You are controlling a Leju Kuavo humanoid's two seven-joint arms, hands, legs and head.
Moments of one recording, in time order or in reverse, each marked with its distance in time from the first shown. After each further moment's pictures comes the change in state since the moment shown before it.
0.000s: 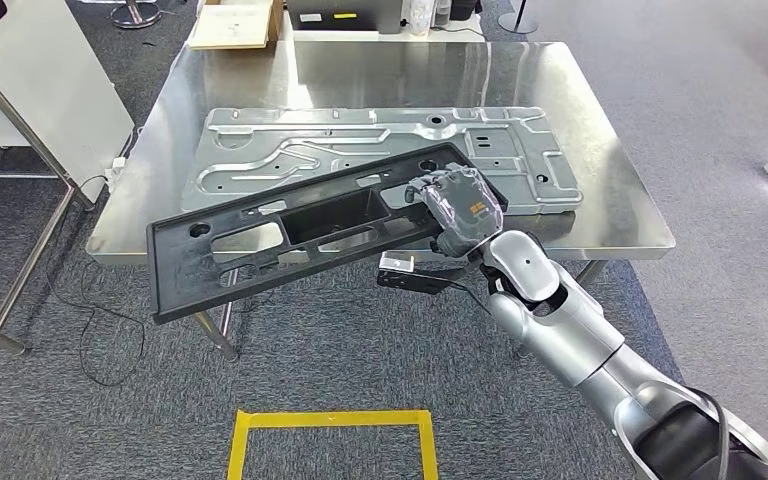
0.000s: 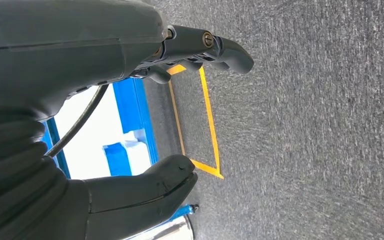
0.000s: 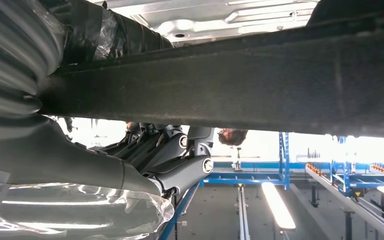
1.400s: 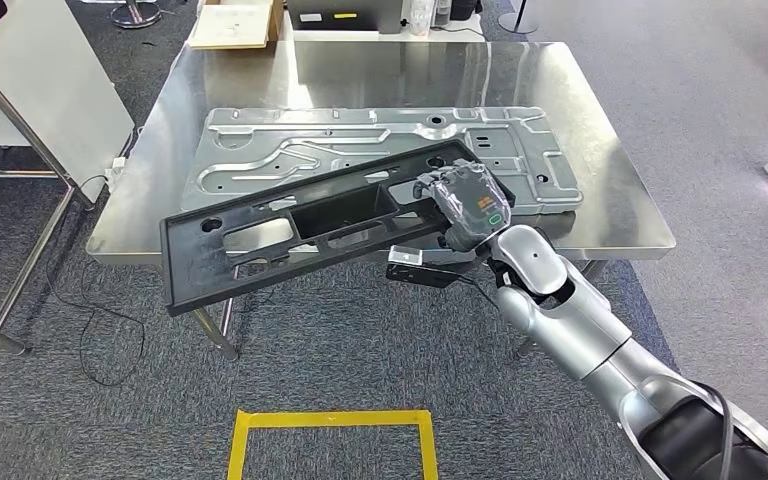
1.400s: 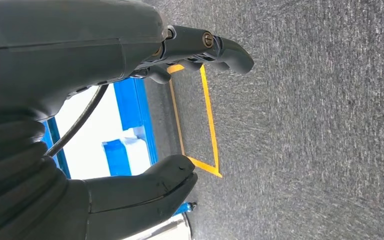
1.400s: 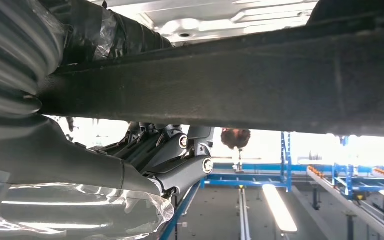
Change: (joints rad) left arm -0.001 0.000 0.000 0.000 0.018 0.012 0.000; right arm -0.016 -0.033 -0.005 0.030 -0.032 -0.010 -0.020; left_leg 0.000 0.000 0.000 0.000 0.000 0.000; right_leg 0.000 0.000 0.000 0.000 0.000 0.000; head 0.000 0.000
